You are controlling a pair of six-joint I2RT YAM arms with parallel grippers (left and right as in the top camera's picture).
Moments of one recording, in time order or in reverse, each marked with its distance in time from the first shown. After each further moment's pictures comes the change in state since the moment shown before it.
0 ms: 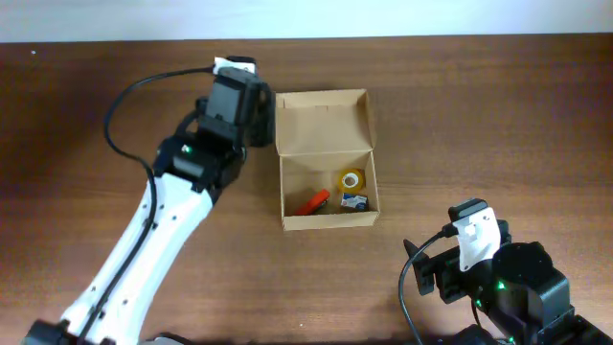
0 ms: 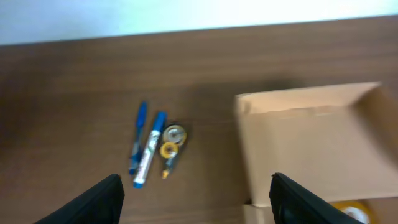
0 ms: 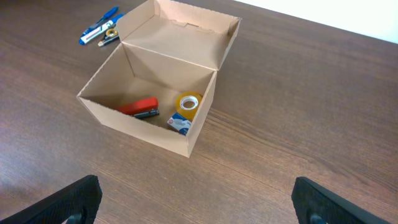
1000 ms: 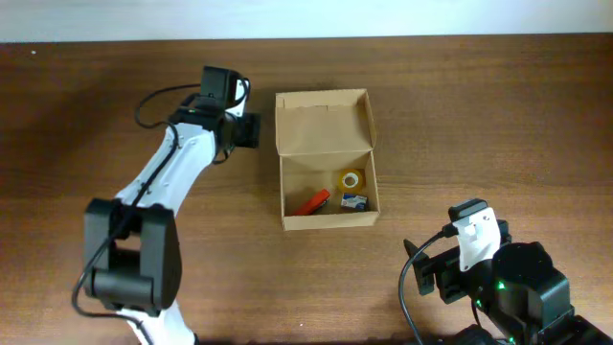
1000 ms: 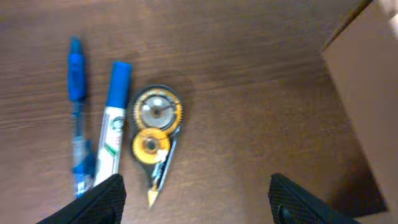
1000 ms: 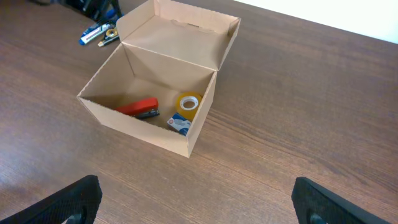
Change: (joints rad) left arm 0.209 0.421 -0.015 0.164 0.315 0.187; right arm 0.000 0.000 0.000 0.000 0.000 0.000
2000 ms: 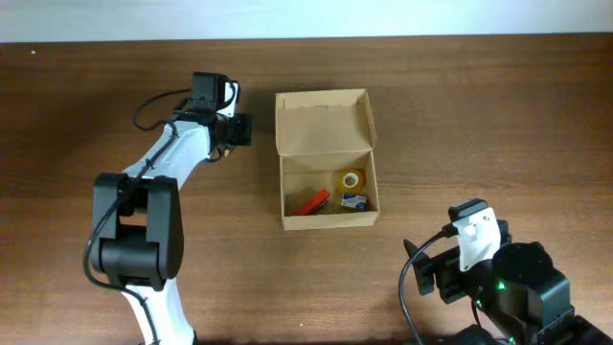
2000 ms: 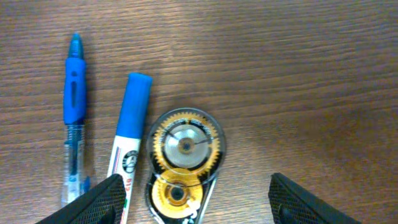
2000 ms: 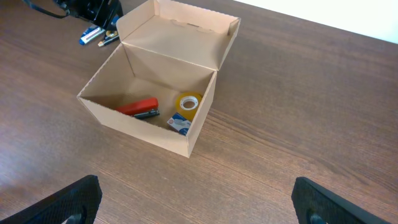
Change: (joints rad) left arm 0.068 0.127 -0.002 0.145 0.044 0.005; right arm 0.000 0.000 0.000 0.000 0.000 0.000
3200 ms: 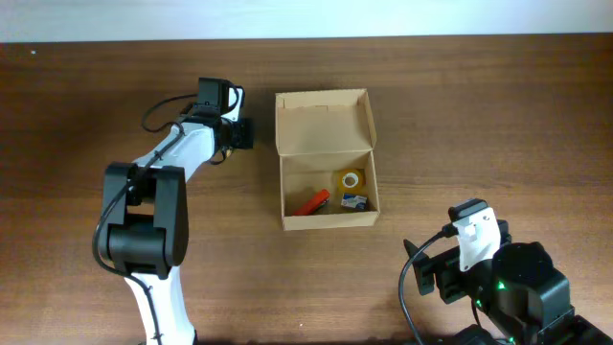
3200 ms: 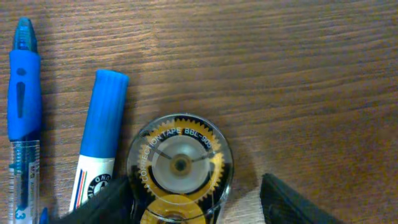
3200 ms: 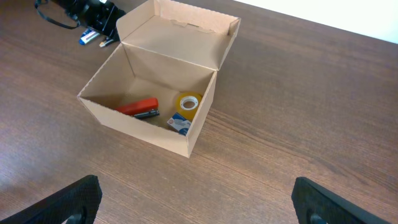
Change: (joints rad) left arm -0.001 0.080 0.000 0.063 0.023 0.008; right arm 0.000 0.000 0.000 0.000 0.000 -0.001
